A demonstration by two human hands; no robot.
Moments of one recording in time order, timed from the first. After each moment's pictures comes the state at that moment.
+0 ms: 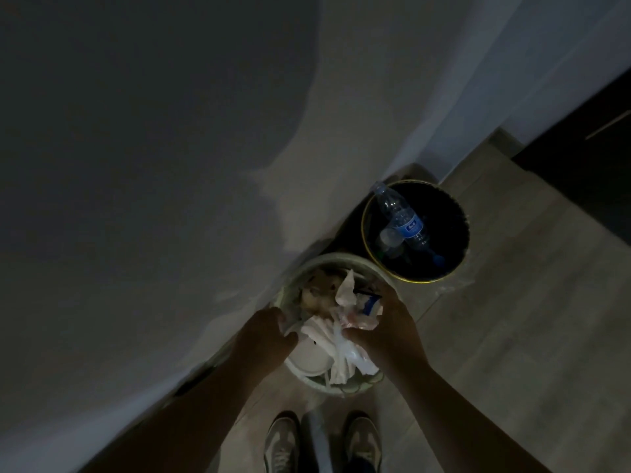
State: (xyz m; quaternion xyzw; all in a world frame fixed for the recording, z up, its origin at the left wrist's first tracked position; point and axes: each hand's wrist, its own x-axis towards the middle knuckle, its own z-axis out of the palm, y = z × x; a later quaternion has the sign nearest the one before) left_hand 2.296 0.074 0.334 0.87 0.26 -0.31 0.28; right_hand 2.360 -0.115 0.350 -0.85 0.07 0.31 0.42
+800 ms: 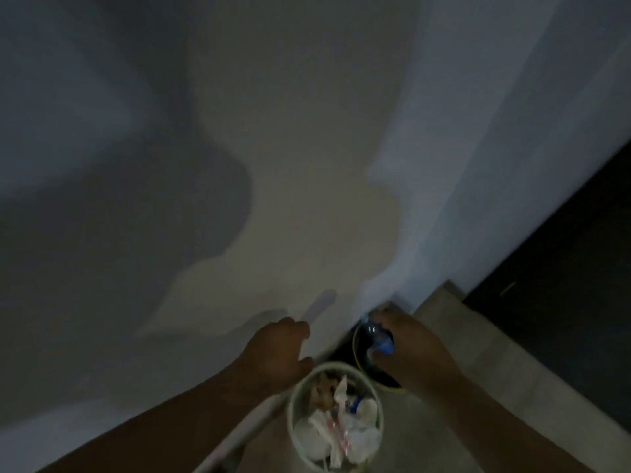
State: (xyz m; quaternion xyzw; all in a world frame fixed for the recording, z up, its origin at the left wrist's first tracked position) left_hand 2.299 0.103 0.695 0.97 0.03 -0.15 0.19; right_hand 2.385 -0.107 0.712 -0.94 -0.24 0.20 0.16
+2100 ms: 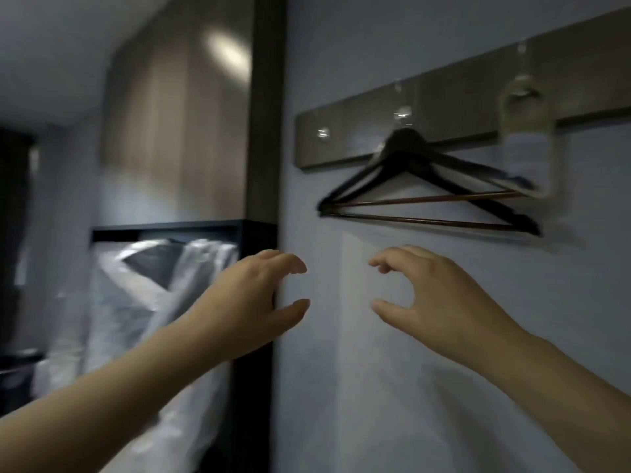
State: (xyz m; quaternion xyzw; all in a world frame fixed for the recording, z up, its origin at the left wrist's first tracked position) left_hand 1.711 0.005 1.305 0.76 0.48 0.36 -0.25; right_hand 1.950 0.017 1.313 -0.40 -0.81 -0.19 0.39
